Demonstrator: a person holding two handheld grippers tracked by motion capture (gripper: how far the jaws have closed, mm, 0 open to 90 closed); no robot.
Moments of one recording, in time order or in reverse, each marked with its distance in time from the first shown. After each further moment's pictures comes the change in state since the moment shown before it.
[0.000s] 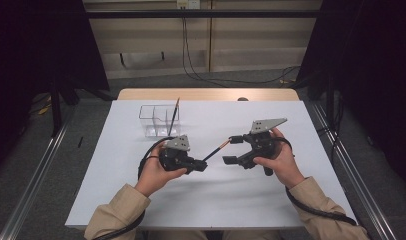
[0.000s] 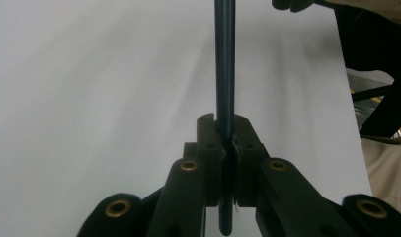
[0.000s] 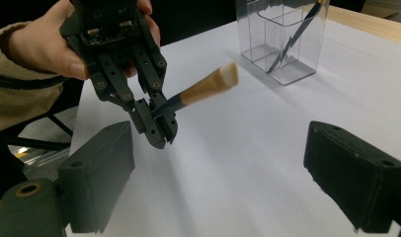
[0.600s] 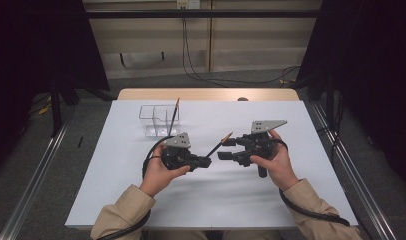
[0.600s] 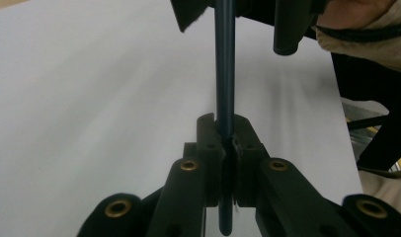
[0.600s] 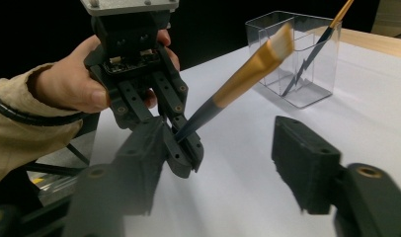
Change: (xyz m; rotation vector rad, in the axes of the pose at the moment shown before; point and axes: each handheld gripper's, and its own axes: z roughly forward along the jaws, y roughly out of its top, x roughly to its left) left arm 0.000 0.003 0.006 -0.097 -0.004 -0.036; right arm 0.005 -0.001 0.006 -0.103 0.049 0.038
